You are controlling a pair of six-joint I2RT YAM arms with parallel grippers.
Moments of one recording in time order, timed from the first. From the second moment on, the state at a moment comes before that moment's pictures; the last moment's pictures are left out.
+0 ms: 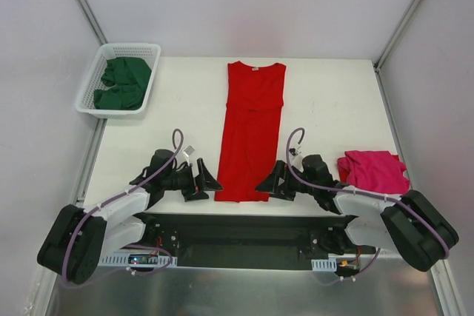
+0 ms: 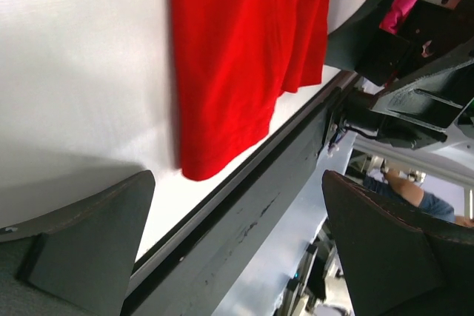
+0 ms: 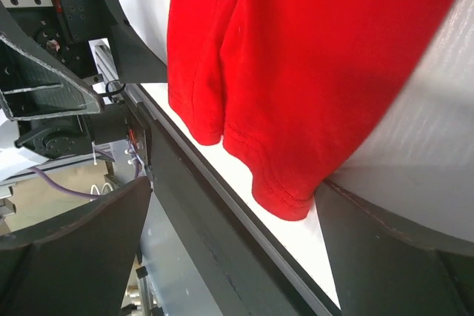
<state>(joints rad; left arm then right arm) -0.36 1.00 0.18 0.07 0.73 -0.88 0.63 1.18 0.19 0.39 -0.52 0.97</state>
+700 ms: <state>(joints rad) -0.50 1.27 0.26 0.28 0.72 -0.91 0.68 1.19 0.30 0.18 -0.47 0.89</state>
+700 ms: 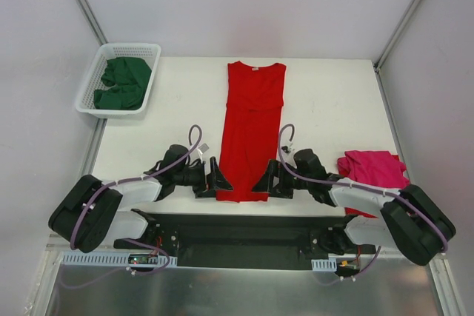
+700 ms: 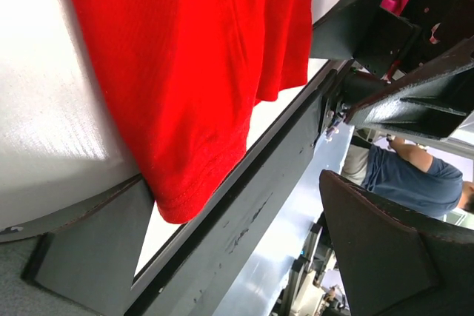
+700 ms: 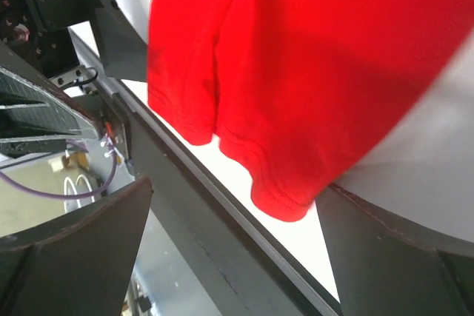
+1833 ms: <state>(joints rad) -0.50 1.19 0.27 0.15 0.65 -0.85 0.89 1.23 0.51 -0.28 -0.22 0.84</state>
